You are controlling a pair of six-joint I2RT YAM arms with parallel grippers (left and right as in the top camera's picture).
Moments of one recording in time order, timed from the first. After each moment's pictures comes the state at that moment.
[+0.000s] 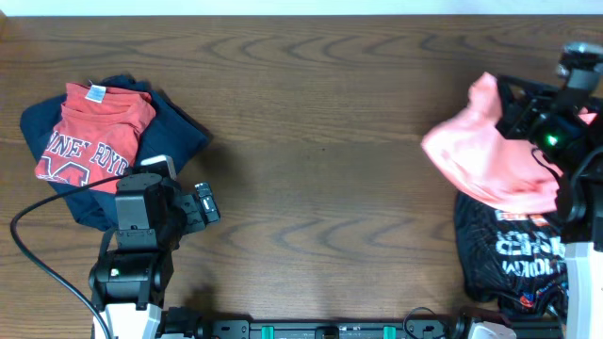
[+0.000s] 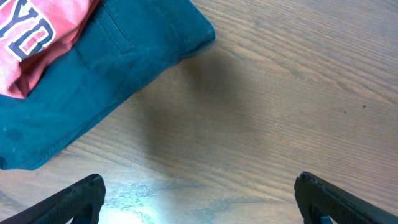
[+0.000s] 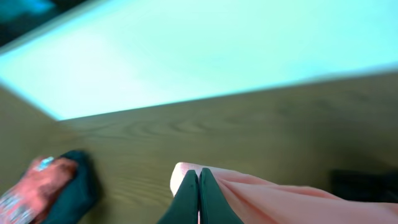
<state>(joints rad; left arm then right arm) 0.01 0.78 0.69 -0.76 0.01 -0.27 -0.16 1.10 1.26 -0.53 -0.54 0.26</state>
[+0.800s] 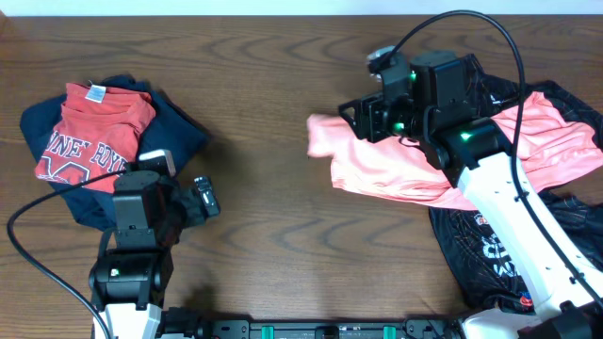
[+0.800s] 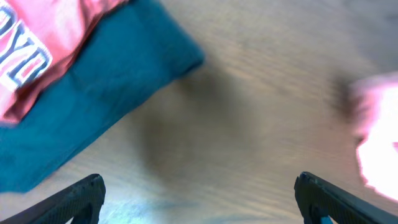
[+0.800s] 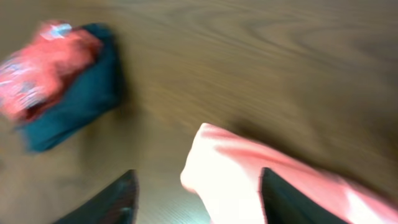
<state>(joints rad) 0.01 0.79 0.69 -0.65 0.06 -0.27 0.35 1.48 1.26 -0.52 -0.29 0.20</state>
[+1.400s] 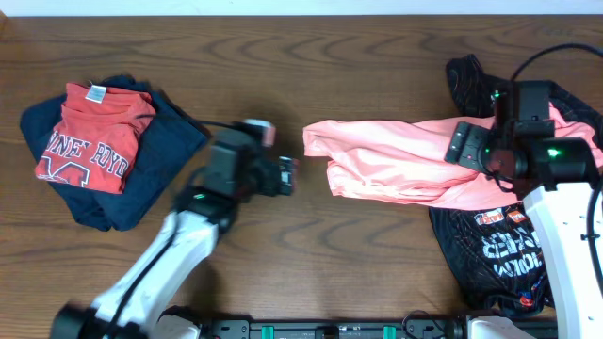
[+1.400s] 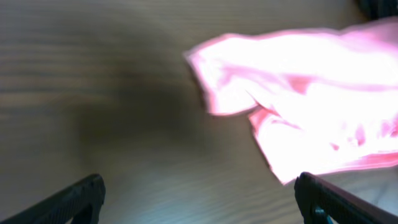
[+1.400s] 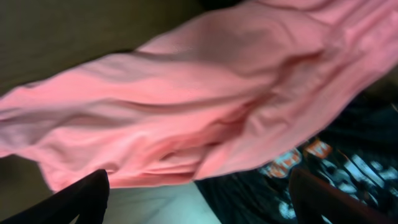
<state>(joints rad) -0.38 1.35 0.70 -0.14 0.19 -0.28 0.04 1.31 1.26 -1.08 0.14 0.40</state>
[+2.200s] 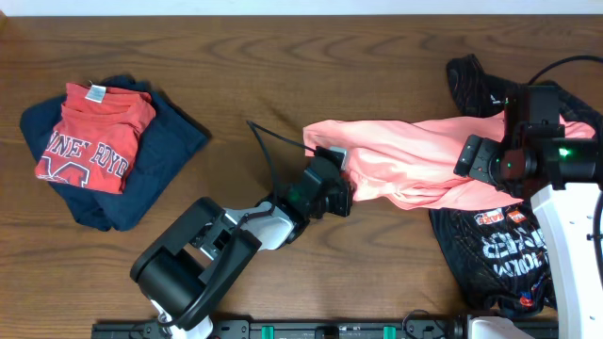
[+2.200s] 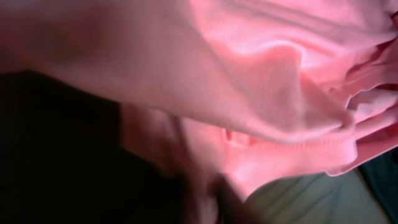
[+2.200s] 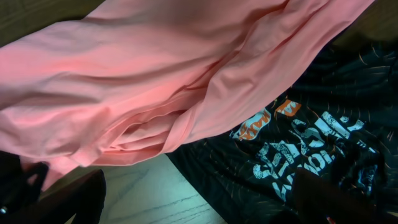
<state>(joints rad) -0.73 1.86 0.71 0.44 0.20 -0.57 -0.01 1.31 1.26 -1.20 0.15 0.40</state>
